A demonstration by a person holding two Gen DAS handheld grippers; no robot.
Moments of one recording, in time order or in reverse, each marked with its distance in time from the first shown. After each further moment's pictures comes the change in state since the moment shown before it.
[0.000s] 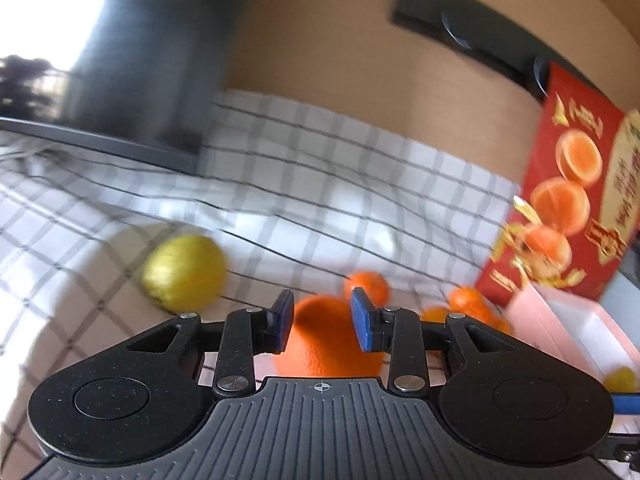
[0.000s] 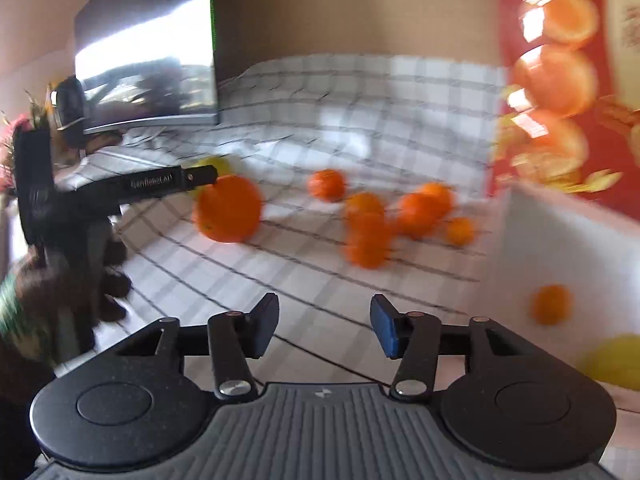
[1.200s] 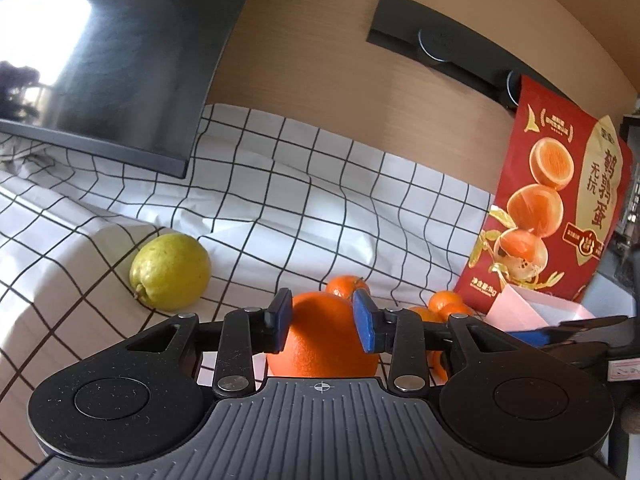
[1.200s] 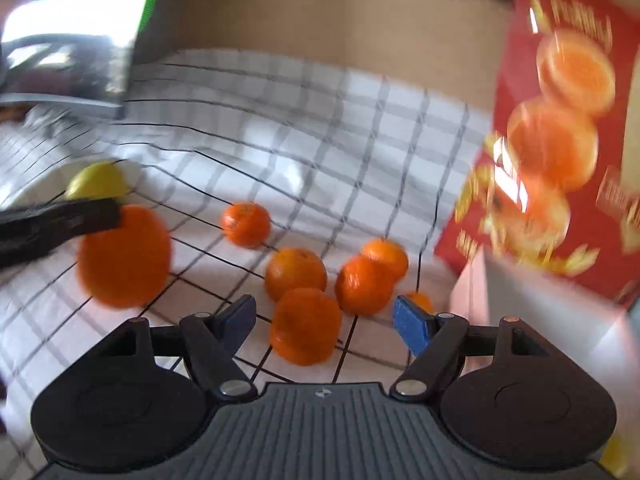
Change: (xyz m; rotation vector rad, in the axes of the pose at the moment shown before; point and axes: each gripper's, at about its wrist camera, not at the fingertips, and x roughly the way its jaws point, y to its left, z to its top) left arm -0.015 0.001 -0.024 0.005 -0.130 -0.038; right arm 0.116 0.010 0.047 -0.012 0.047 -0.280
